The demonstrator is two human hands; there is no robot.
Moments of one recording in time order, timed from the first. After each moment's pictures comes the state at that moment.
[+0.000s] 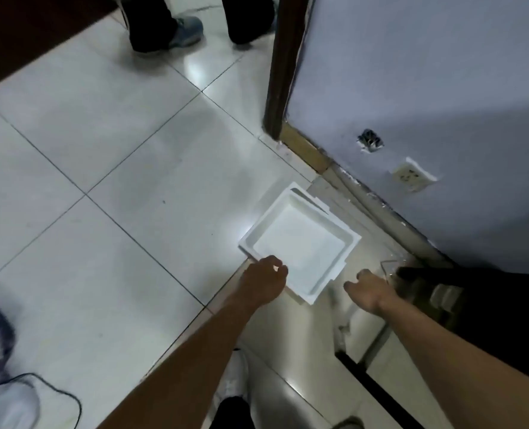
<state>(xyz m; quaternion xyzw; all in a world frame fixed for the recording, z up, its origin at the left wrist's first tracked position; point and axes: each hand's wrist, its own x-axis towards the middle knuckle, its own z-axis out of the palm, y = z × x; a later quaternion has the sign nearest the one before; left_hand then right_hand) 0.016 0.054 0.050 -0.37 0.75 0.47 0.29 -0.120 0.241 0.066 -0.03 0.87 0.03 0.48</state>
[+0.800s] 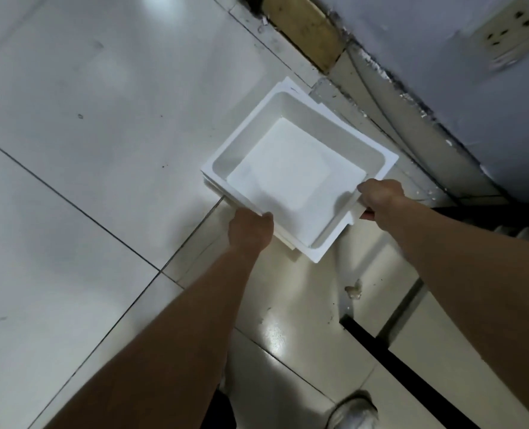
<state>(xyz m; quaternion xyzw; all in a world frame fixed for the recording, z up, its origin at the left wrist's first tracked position) 0.005 0.108 -0.210 -0.59 0.58 0.53 0.20 -0.183 0.249 -0.152 0.26 0.86 -0.28 0.34</state>
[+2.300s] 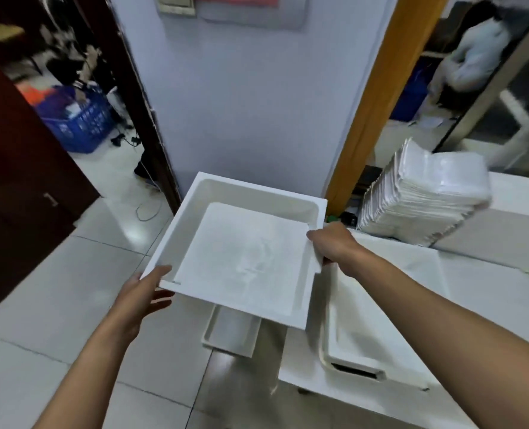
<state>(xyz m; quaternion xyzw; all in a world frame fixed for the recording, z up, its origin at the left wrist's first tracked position) 0.046 0.040 0.547 -0.41 0.64 0.66 0.00 -0.120 0.354 0.611 0.12 0.85 -0.46 0.23</state>
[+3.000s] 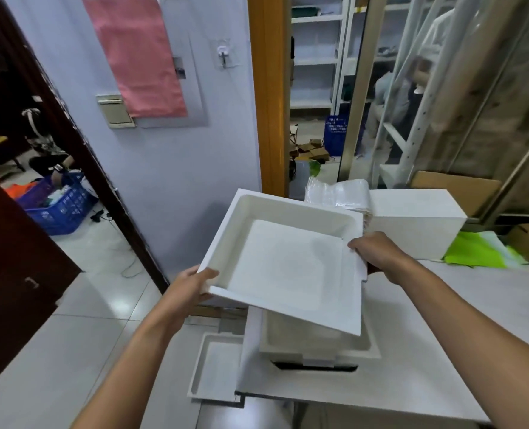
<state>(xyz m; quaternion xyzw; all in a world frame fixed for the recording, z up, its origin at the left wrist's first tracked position) 0.029 0.245 0.694 -0.21 0.73 0.64 0.07 -0.061 0.601 0.715 0.17 0.82 -0.53 0.12</state>
